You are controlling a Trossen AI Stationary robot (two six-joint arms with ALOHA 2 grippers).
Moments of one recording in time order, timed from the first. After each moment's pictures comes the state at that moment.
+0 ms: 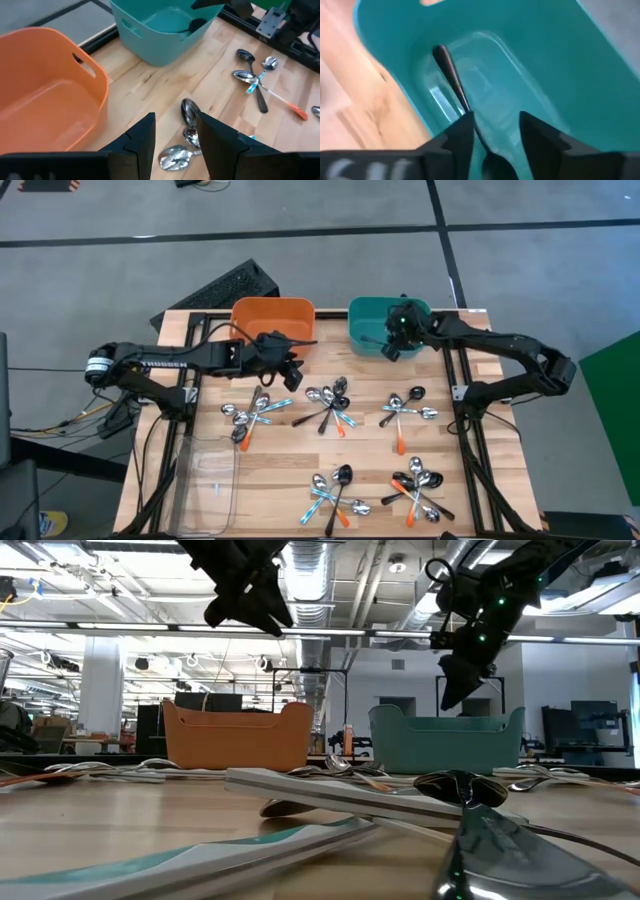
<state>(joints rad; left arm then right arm) 0.11 1.34 1.09 -0.44 -0.34 -0.49 -0.62 1.27 0.83 -0.45 0.23 -0.05</state>
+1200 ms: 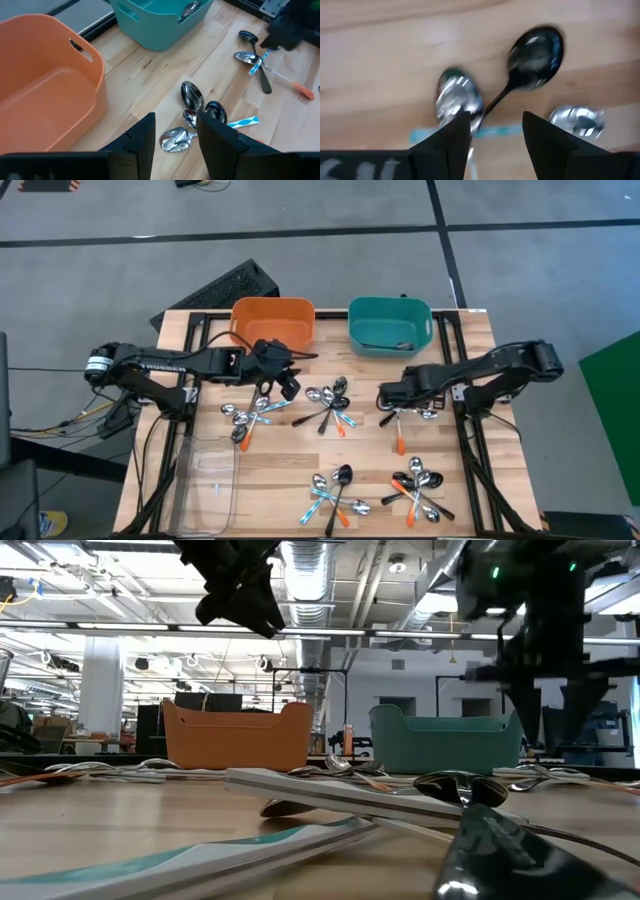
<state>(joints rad) 0.04 1.34 1.09 -0.51 -0.38 -0.49 0.04 1.41 0.83 -1.05 0.21 1.78</state>
